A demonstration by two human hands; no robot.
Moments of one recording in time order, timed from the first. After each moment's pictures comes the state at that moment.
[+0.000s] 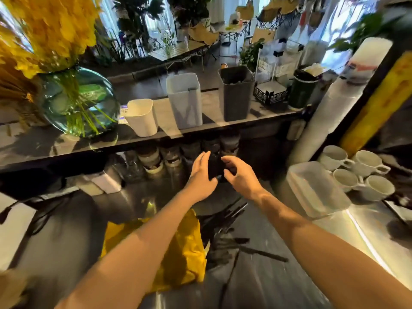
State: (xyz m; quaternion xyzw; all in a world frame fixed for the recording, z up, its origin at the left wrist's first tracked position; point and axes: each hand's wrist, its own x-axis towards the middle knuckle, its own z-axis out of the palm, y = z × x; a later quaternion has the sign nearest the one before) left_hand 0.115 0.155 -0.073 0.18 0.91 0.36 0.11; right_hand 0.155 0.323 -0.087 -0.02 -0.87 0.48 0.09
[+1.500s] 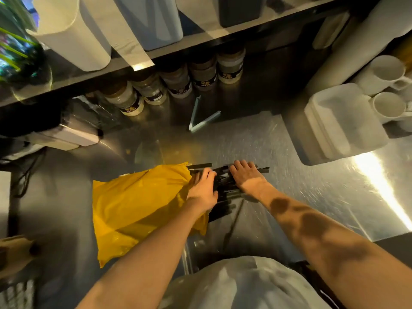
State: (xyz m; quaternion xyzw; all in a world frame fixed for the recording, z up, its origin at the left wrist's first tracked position) left_hand 0.192 0.134 -0.272 0.16 0.93 0.14 0.29; right_hand 0.200 0.318 -0.290 0.08 -0.96 0.02 -0.28
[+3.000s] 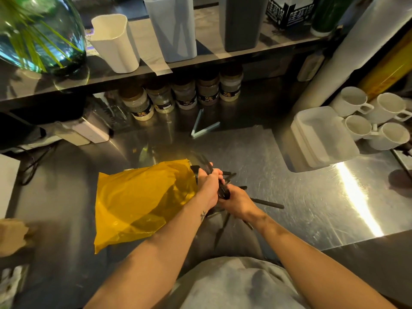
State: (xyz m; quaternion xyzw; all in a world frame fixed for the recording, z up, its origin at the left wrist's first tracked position) left_hand 0.224 0.185 -0.201 -0.32 0.59 0.71 0.21; right_hand 0.295 0.272 -0.214 -0.16 -0.82 0.49 -0.23
